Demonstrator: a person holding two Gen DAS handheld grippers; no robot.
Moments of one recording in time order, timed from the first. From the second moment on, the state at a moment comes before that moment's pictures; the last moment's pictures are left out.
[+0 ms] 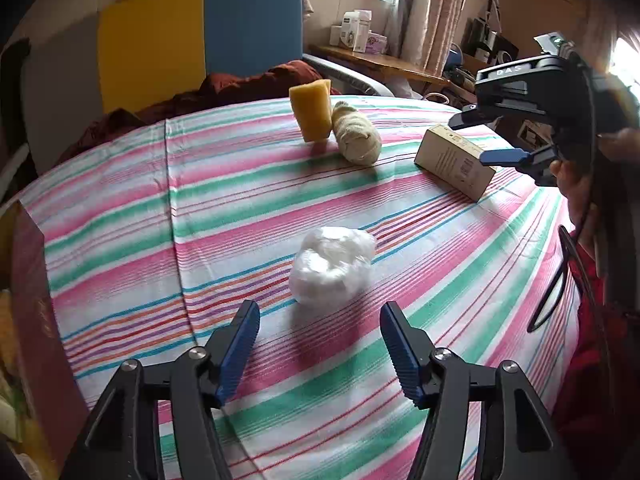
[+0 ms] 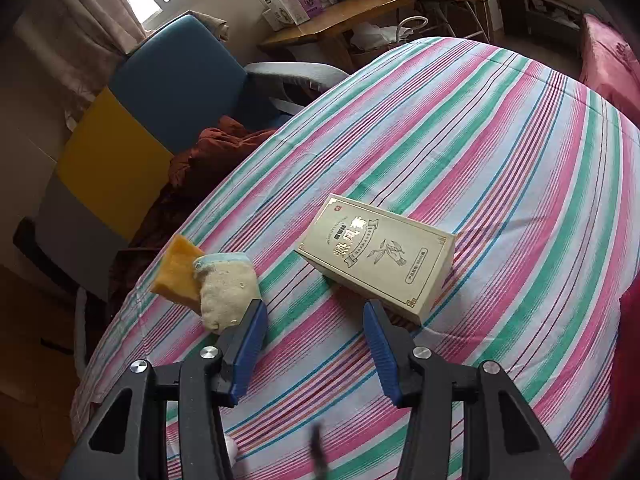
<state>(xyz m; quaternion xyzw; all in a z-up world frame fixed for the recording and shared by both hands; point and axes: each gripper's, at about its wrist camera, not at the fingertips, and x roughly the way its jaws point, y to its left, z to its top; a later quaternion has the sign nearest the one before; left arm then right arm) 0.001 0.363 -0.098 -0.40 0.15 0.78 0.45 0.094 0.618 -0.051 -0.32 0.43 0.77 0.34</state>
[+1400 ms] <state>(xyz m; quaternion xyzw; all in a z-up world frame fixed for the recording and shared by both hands) -0.011 0.384 -0.119 -0.39 0.16 0.78 0.46 0.029 0.662 -0.076 -0.58 0.14 0.76 0.27</state>
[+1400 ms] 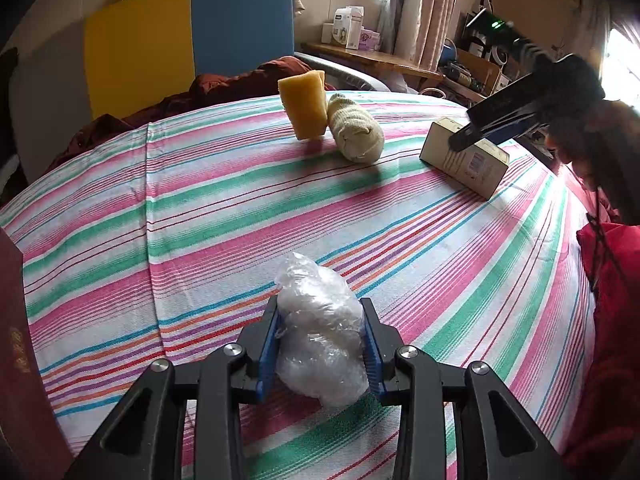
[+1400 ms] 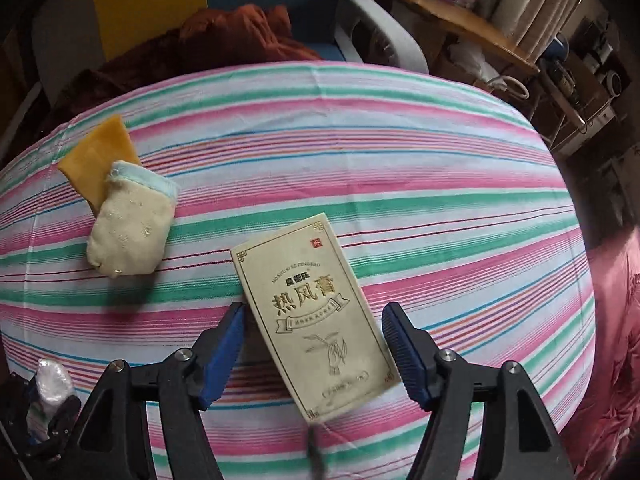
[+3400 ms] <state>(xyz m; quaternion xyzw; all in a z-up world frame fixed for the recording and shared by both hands) -0.108 0.060 -0.013 -0.37 -0.04 0.91 0.17 -0.057 0.296 -0.016 -0.46 0.10 0.88 -0.03</state>
